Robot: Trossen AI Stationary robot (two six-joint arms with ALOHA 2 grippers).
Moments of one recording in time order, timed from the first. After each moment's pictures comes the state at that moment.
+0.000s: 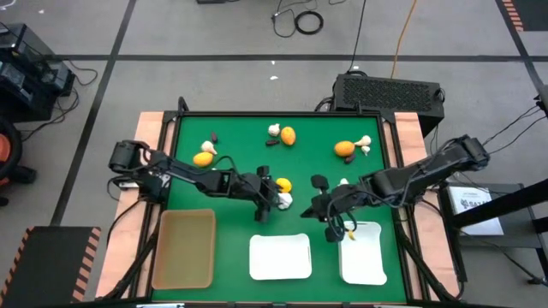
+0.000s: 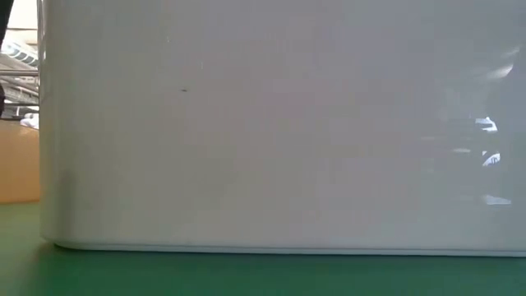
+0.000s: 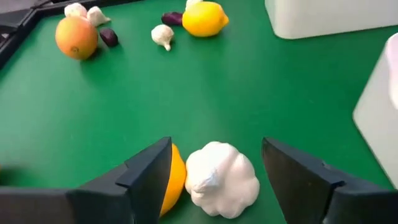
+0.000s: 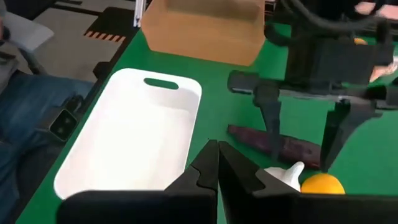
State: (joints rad) left arm -0.09 1.71 0.86 0.30 -0.10 0.11; right arm 0.34 1.32 1.06 -0.34 0.11 0.09
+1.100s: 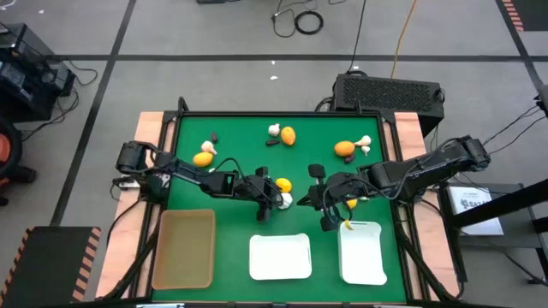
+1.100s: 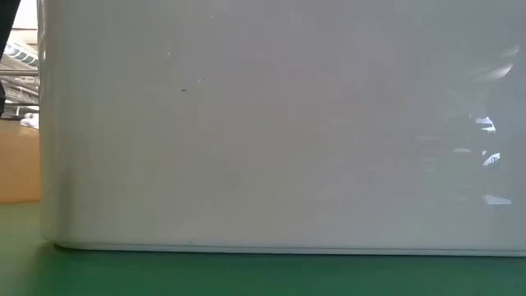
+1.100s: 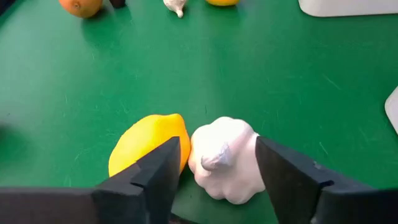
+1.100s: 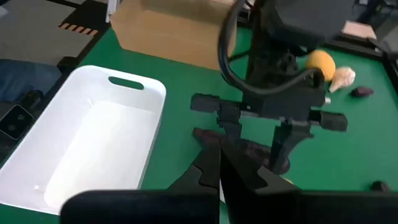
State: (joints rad) left arm -0.08 1.77 0.86 0.30 -0.13 0.00; right arm 0.25 1.32 1.06 -0.34 0.11 -0.04
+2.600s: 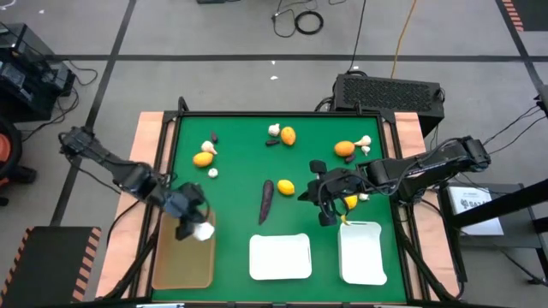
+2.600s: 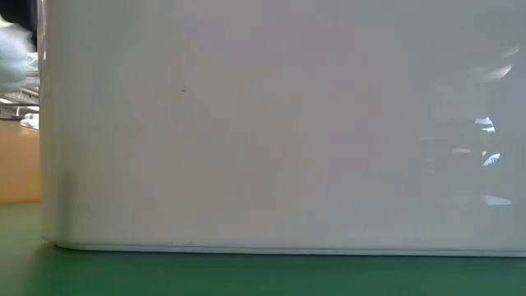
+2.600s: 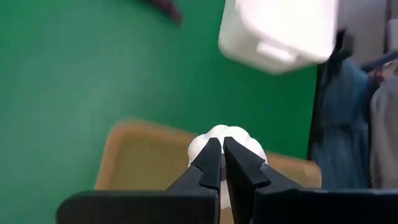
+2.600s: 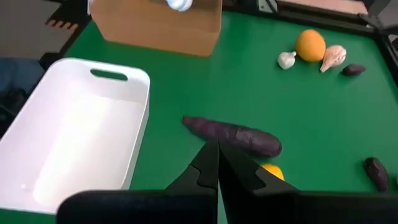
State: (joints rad) left arm -0.55 0.95 0.86 -0.89 -0.06 -0.89; right arm 0.21 1.32 1.06 -0.36 0.10 0.00
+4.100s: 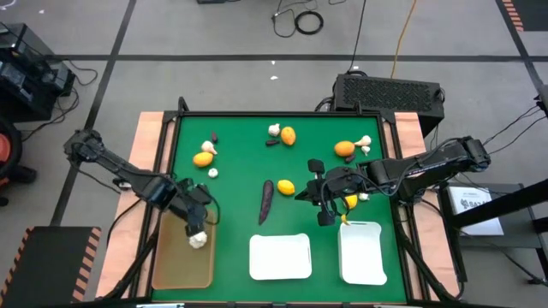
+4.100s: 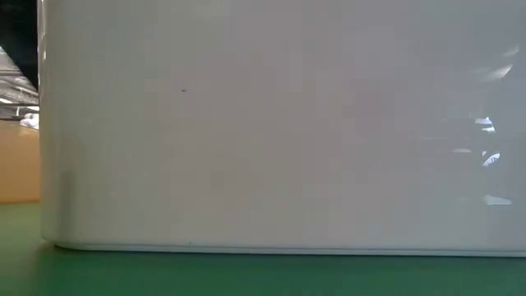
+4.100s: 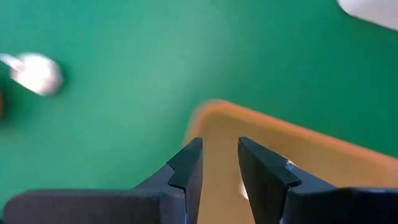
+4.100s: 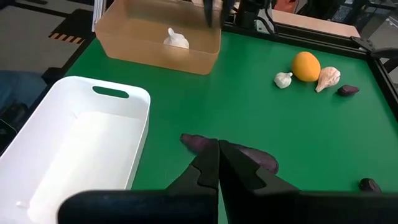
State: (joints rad) left arm -0.47 1.12 0.86 -1.03 -0.17 -0.80; right arm 0.21 1.32 1.06 -0.30 0.10 -0.04
